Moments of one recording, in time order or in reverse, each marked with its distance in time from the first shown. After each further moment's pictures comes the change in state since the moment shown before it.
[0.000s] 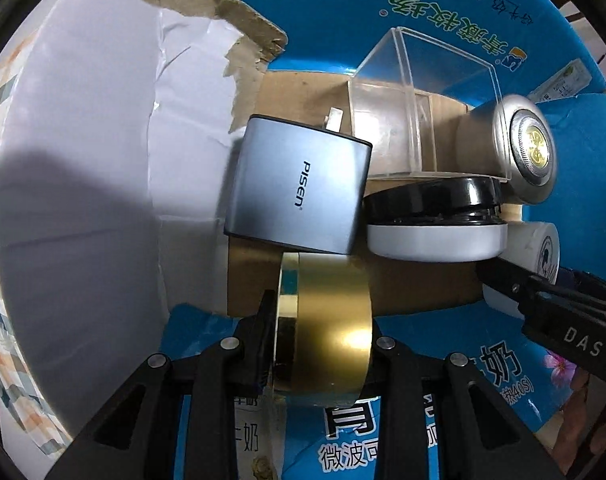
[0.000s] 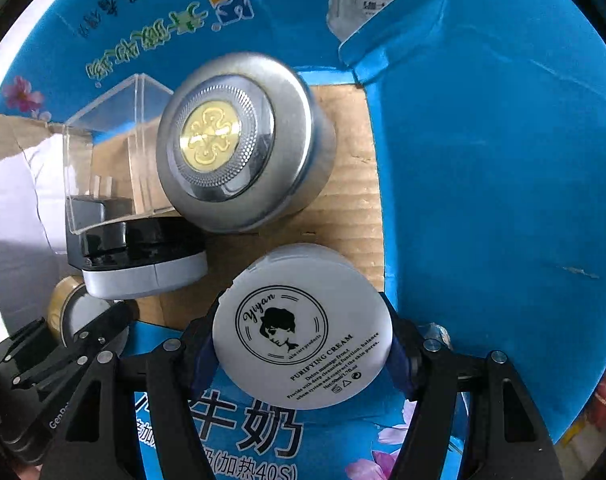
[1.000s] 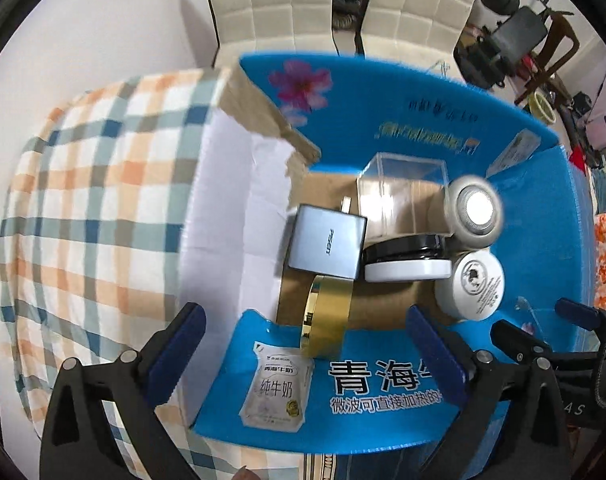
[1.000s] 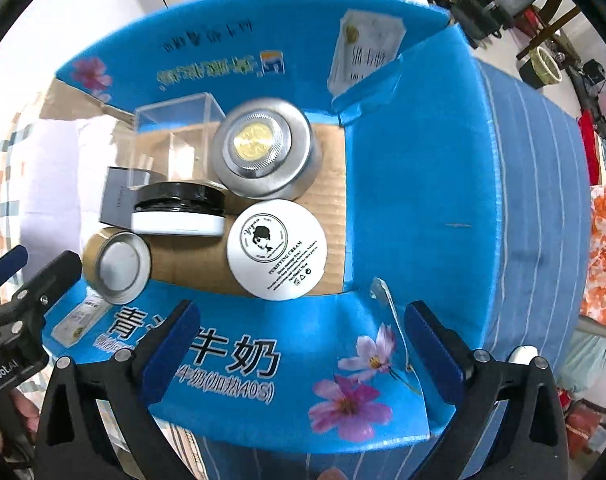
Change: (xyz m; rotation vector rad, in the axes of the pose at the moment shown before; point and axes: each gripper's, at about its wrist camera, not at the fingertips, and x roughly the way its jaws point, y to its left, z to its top) left arm -0.109 -0.002 -0.032 -0.034 -0.298 0.092; right arm -0.060 0.033 -0.064 -0.111 -0.151 -0.088
